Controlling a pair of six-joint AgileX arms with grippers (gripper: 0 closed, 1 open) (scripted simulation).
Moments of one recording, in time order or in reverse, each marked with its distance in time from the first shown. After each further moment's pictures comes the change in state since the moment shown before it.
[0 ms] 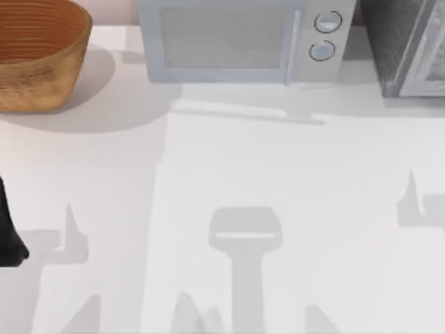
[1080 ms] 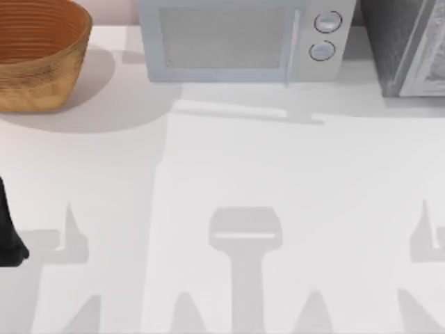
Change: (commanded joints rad) left arm 0.000 0.000 0.000 0.000 0.000 0.000; right arm -0.052 -0.252 -0.403 0.150 -0.058 -0.001
